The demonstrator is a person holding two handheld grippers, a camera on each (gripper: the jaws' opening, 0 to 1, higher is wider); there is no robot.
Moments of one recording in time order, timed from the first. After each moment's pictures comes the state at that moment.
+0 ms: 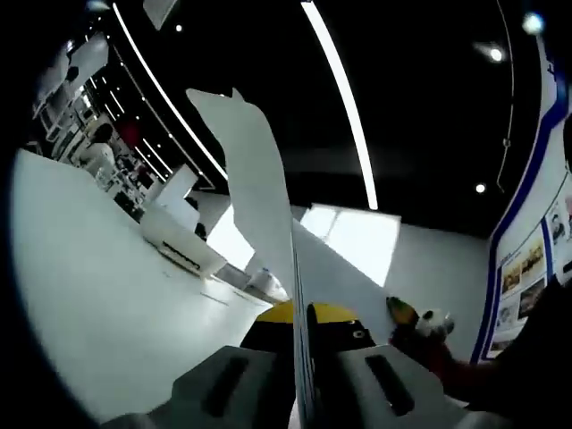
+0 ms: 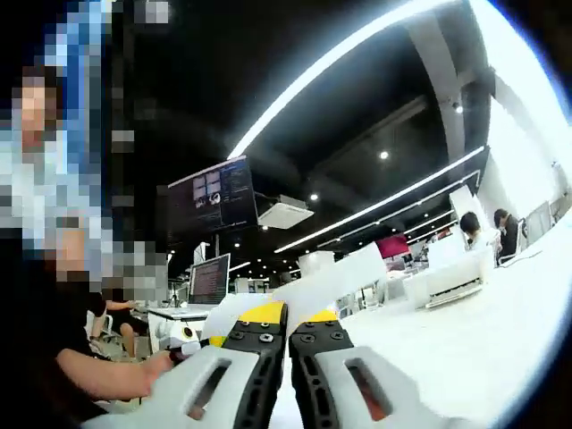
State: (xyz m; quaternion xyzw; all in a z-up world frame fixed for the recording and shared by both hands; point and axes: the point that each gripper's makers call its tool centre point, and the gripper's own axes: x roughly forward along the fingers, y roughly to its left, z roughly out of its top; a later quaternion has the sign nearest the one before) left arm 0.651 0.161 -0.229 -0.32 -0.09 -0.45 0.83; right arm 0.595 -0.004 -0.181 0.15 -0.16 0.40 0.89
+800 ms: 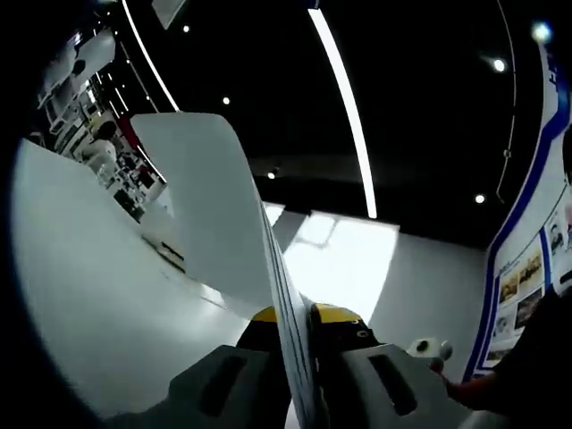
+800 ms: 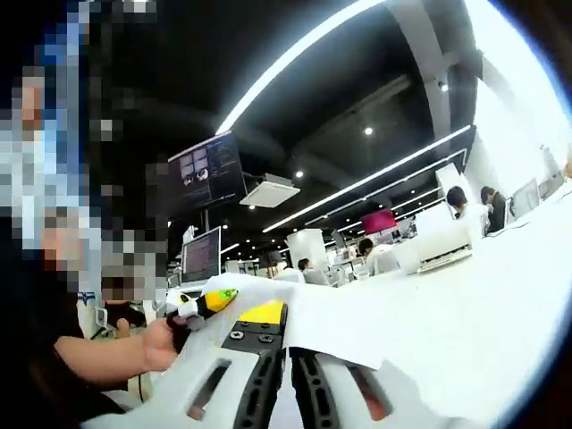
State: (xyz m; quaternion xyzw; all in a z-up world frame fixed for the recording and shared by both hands) left arm 0.651 0.166 -0.226 -0.34 -0.10 -0.45 0.82; right arm 0.593 0.008 -0.237 0.14 -0.10 0.38 0.91
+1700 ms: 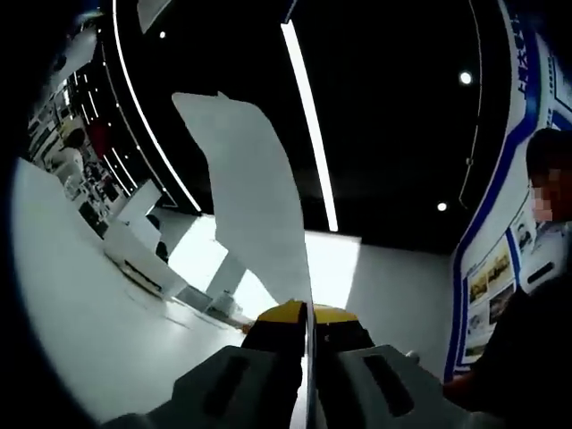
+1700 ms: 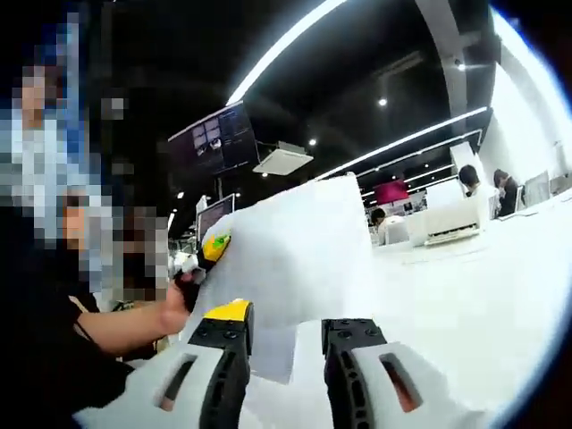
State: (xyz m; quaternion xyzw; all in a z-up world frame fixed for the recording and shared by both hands) left arm 0.613 0.164 -0.193 -0.33 -0.18 -0.52 0.77; right arm 0.572 -0.010 -0.272 0.12 -0.01 0.42 0.90
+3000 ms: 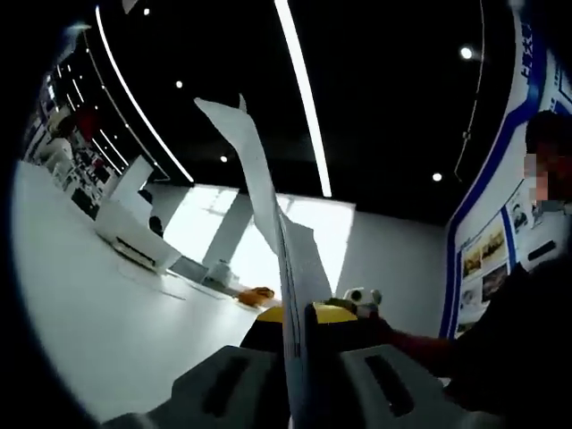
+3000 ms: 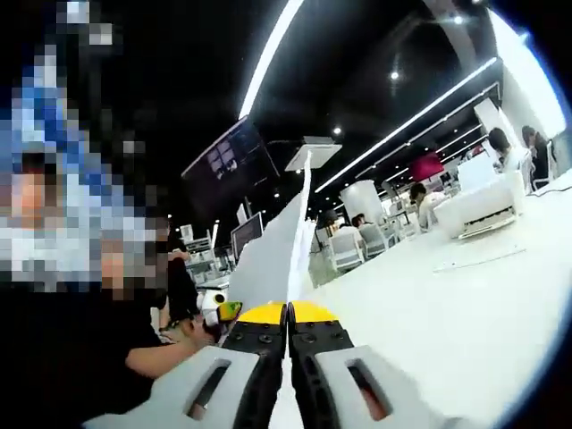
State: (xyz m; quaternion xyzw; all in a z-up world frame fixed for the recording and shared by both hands) left arm 0.617 0.138 -0.219 -0.30 -0.10 -0.54 0.78; right arm 0.602 -0.023 -0.198 0.17 0.01 0.52 0.83
